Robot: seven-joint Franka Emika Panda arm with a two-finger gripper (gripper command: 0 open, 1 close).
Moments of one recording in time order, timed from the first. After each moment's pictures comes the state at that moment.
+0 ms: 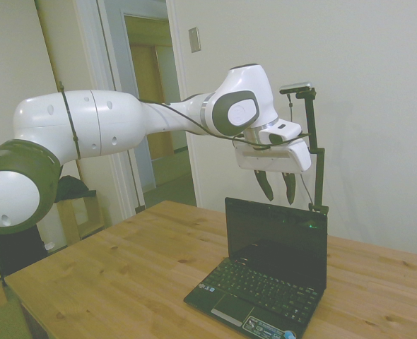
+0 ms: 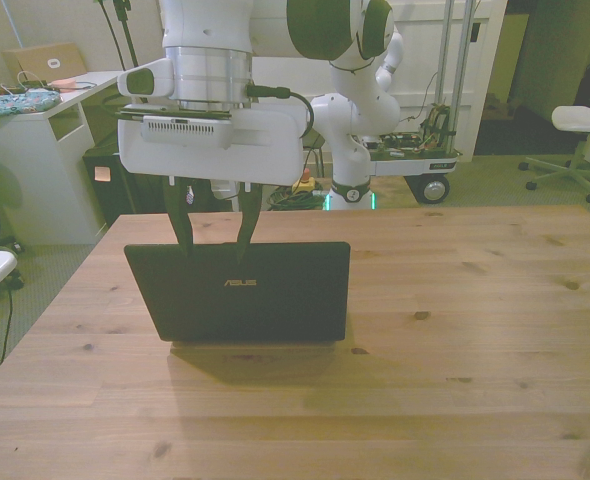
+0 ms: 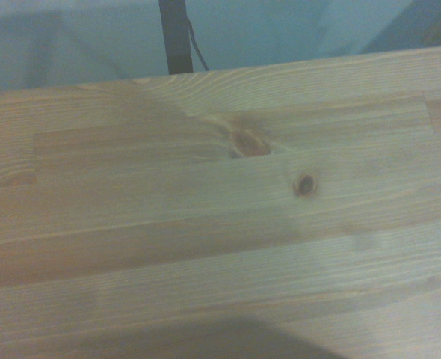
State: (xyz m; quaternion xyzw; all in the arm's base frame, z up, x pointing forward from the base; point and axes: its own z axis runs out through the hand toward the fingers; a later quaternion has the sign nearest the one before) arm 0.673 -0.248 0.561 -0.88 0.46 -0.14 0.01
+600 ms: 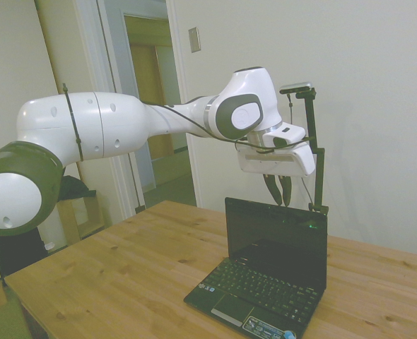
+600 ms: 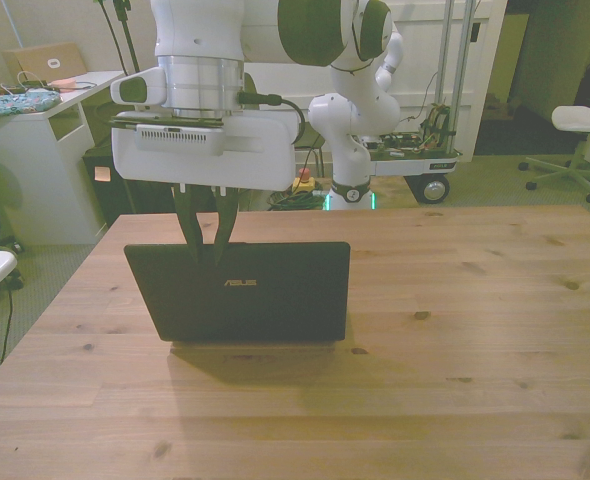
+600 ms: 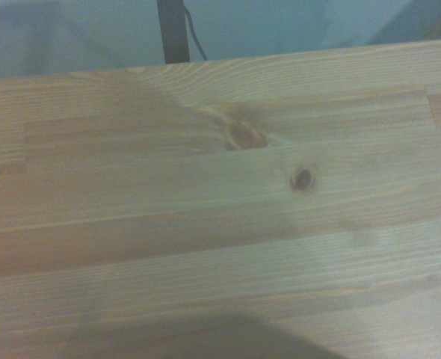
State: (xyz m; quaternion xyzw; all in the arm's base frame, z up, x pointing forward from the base) arm 0.673 -0.255 0.552 -0.88 0.46 -0.13 0.01
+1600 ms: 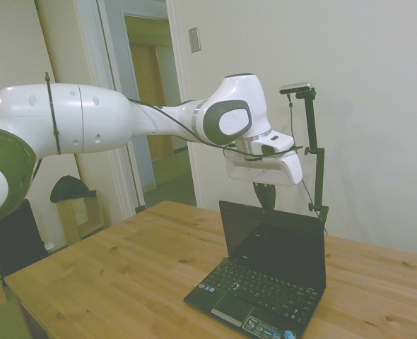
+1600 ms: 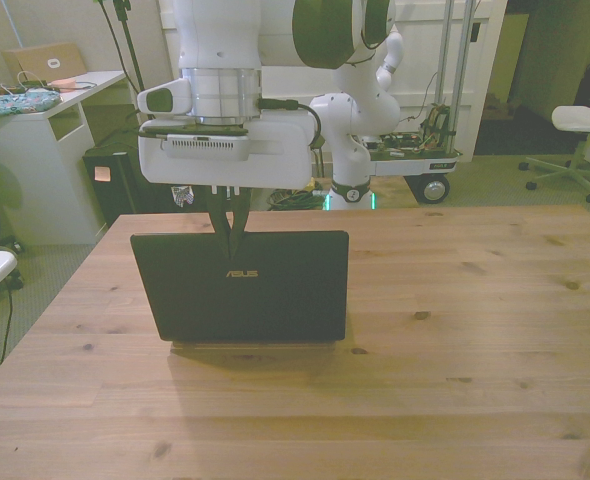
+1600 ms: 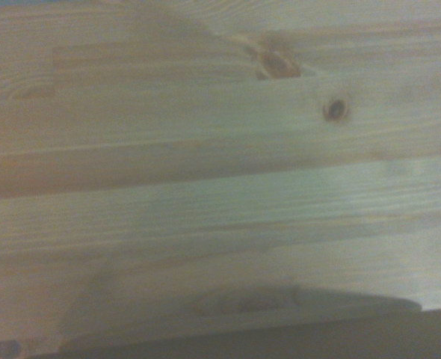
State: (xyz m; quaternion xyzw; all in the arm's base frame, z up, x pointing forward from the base) arm 0.637 -0.235 0.539 -0.89 0.45 -0.10 0.01
